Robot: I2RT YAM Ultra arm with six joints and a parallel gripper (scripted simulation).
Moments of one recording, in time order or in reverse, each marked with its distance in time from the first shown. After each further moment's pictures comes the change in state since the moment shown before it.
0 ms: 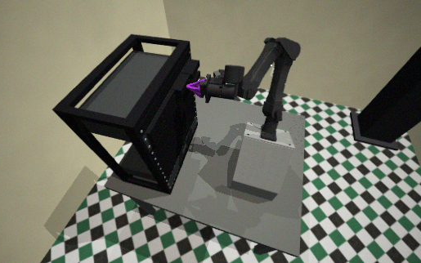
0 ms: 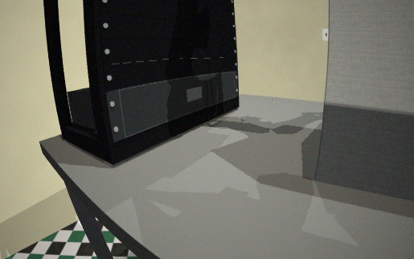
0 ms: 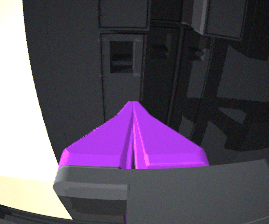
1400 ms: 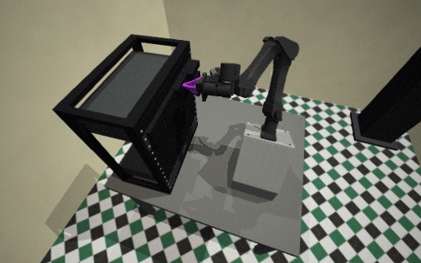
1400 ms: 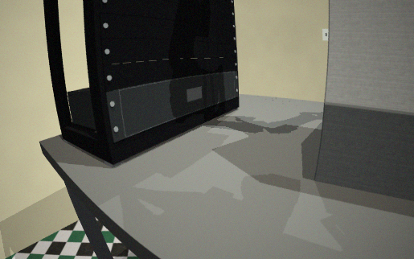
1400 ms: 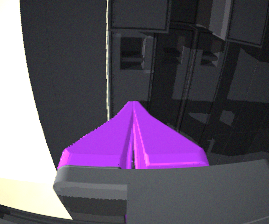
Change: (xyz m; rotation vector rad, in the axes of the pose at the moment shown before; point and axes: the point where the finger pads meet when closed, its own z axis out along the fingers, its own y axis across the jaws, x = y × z) arm 0.002 0.007 0.014 0.019 -0.002 -0.014
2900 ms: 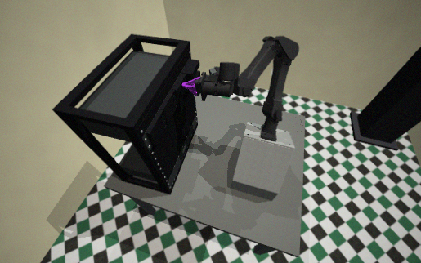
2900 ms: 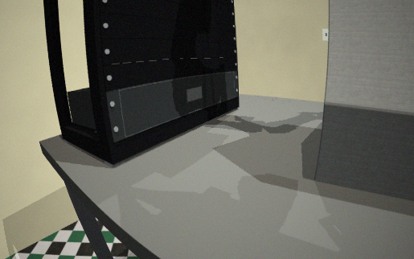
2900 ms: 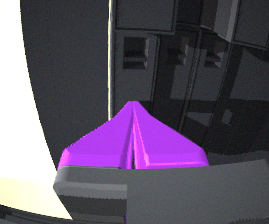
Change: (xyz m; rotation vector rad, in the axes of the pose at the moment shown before) arm 0.000 0.002 0.002 0.003 0.005 -0.005
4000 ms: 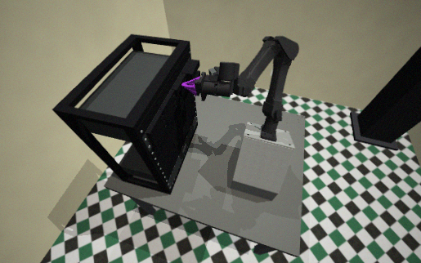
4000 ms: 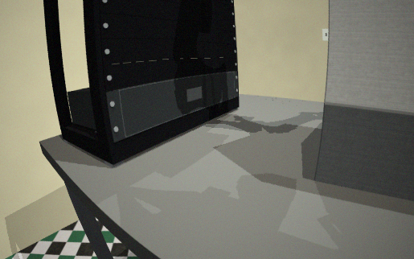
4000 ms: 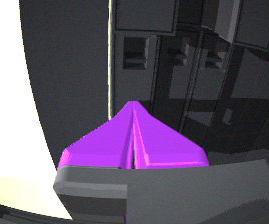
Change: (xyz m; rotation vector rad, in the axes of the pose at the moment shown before) arm 0.000 0.000 0.001 -0.003 0.006 0.001
